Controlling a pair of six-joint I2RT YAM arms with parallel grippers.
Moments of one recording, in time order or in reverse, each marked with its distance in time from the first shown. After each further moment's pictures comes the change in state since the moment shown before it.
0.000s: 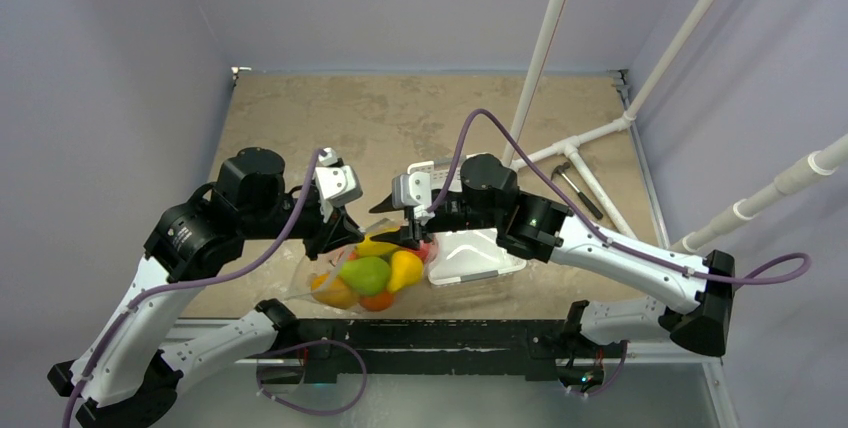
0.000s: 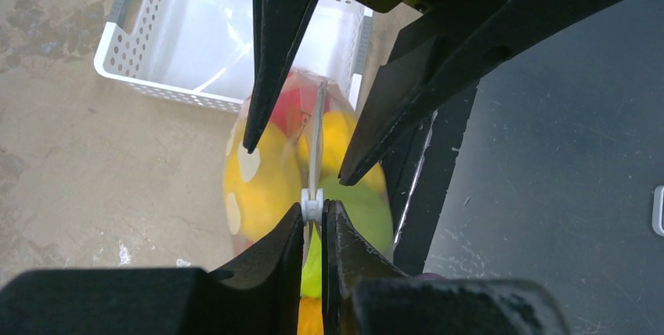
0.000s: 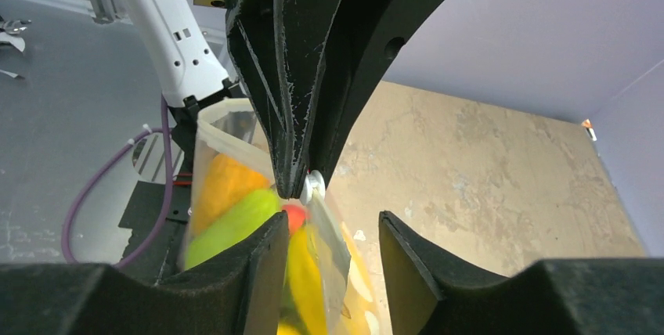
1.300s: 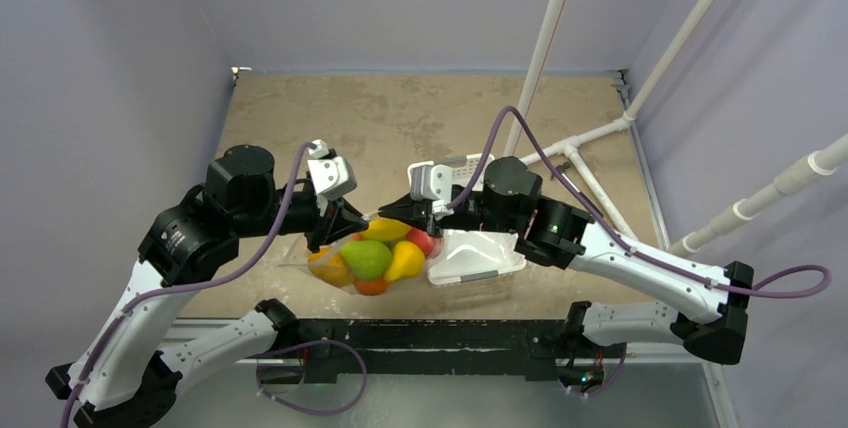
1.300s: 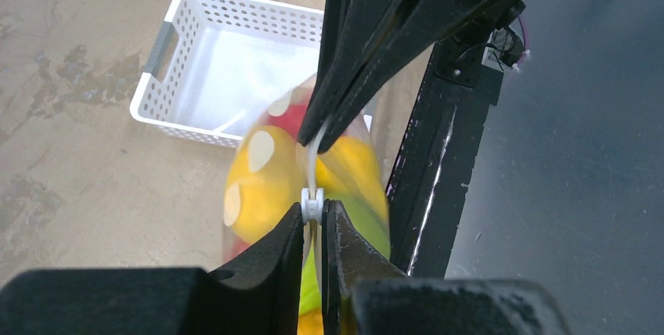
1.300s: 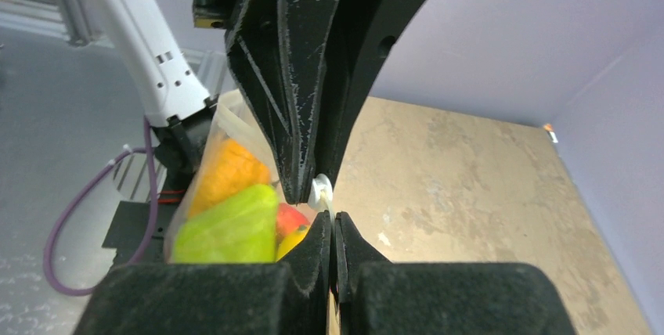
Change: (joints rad) left arm 0.000 -0.005 0.014 0.087 0.000 -0.021; right arm 0.004 -0.074 -0.008 0.015 0.109 0.026
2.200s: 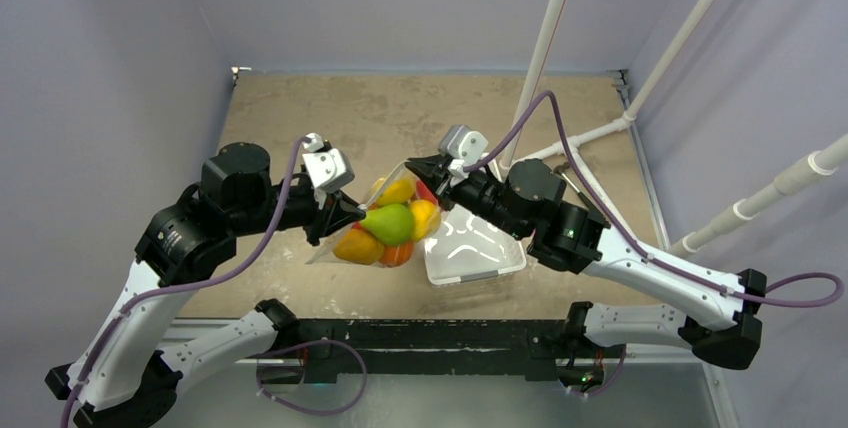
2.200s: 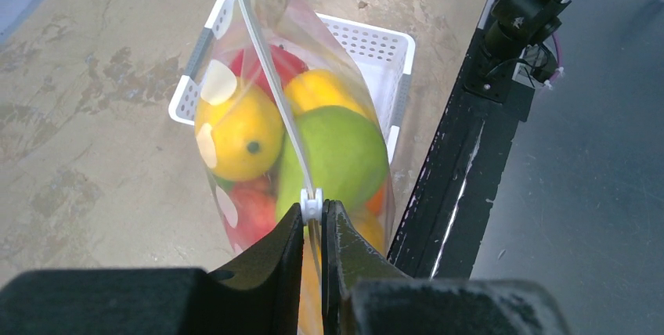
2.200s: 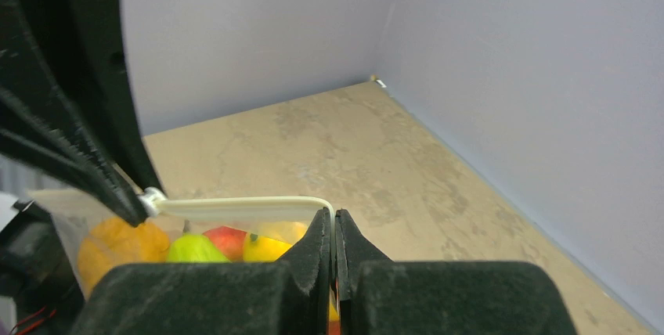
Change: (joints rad) left arm 0.001 -0.002 0.020 0.024 -0.071 -0.004; right arm 0.010 -0.064 0.000 0.058 0.490 0.106
